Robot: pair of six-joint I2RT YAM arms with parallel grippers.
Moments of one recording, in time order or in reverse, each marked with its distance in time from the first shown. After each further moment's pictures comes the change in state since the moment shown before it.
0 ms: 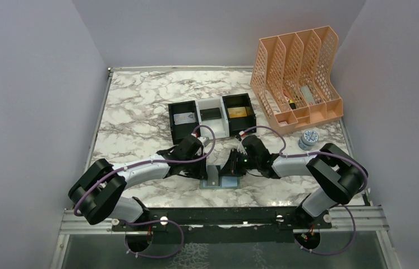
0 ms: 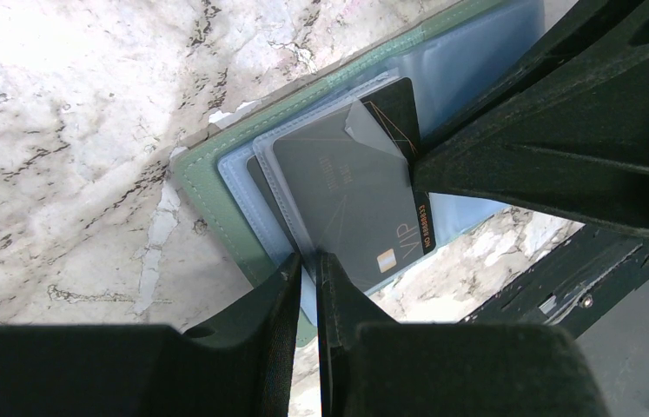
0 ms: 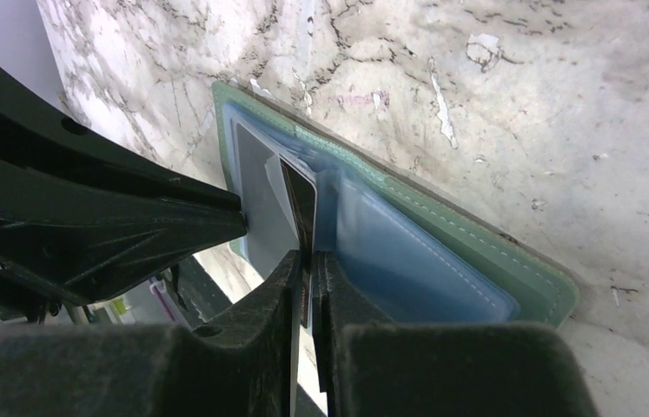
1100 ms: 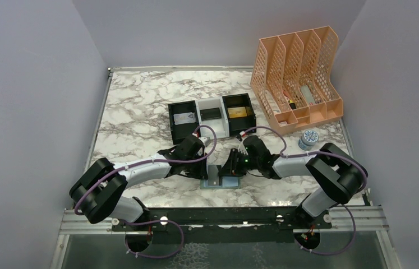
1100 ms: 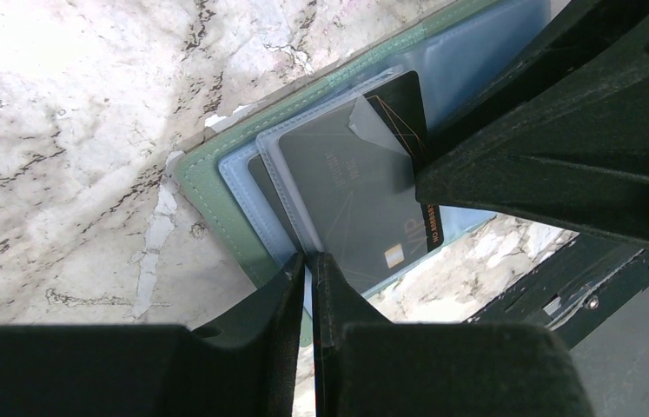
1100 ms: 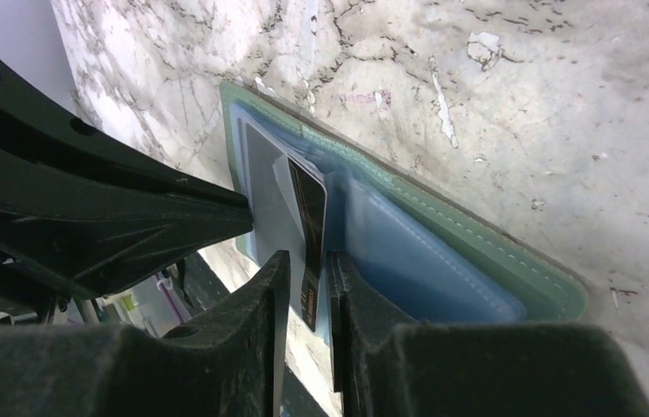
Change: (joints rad) left arm -0.011 0.011 0.012 -0.009 -0.015 0.006; right arm -0.015 0.001 -0.018 0.033 -0.023 0.006
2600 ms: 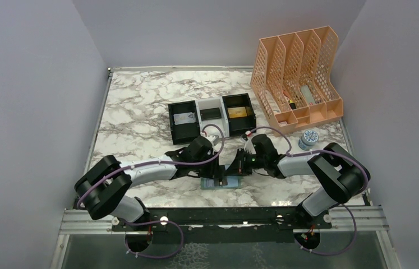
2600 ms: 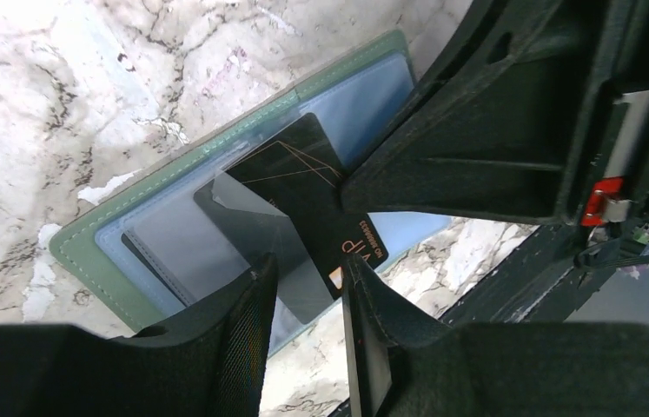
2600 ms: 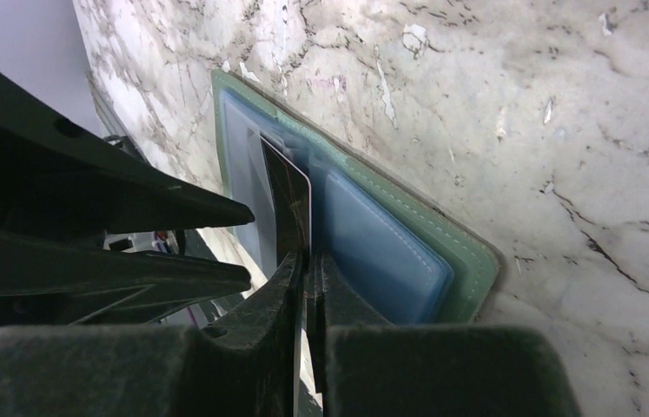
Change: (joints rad) left arm -0.089 0.027 0.035 0.143 -0.030 -0.109; right arm -0.105 -0.001 -0.043 0.030 -0.139 -0.073
